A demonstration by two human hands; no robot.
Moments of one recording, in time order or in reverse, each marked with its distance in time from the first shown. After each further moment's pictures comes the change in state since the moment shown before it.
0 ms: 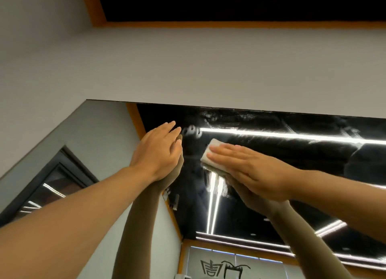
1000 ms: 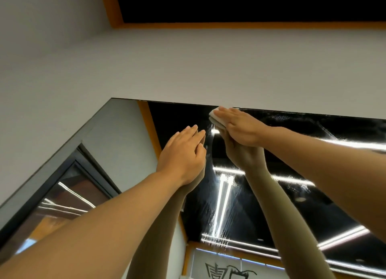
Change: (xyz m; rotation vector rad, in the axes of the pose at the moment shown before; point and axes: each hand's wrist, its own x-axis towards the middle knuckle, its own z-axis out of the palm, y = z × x) left_hand -0.005 -0.016 0.000 -0.113 0.005 -0.051; right_hand 0.138 0.005 -0.019 0.072 0.177 0.258
